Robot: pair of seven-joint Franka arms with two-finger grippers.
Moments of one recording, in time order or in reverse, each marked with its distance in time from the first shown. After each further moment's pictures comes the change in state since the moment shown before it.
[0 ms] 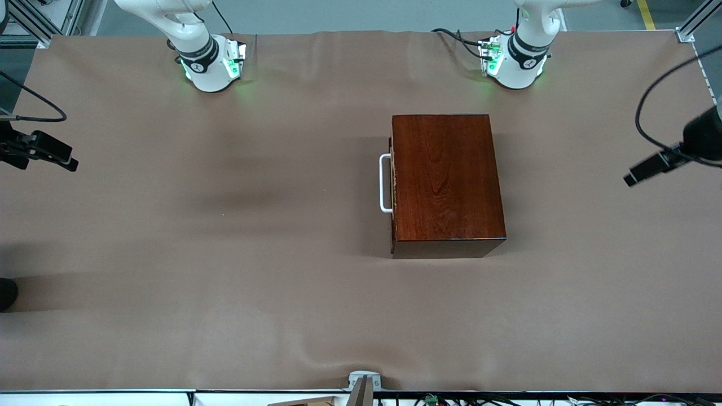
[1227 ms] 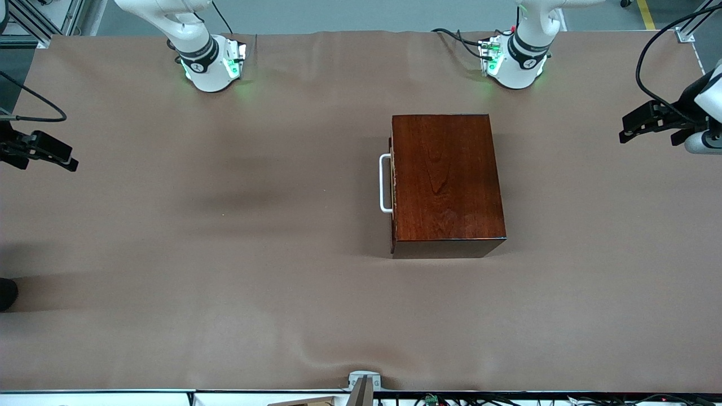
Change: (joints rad) left arm -0.051 -0.056 0.040 -0.007 0.034 -0.102 0.303; right arm 0.000 0.000 0.000 0.000 0.000 0.000 0.000
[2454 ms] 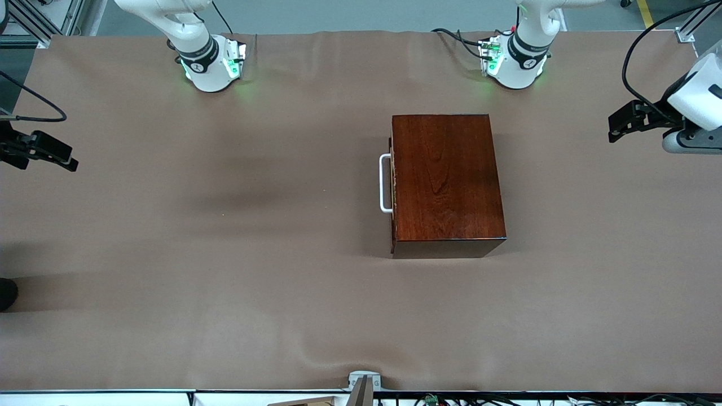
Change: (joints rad) left arm -0.001 0.008 -0.067 0.017 0.061 -0.015 -0.045; right arm 0.000 0.000 0.000 0.000 0.000 0.000 0.000
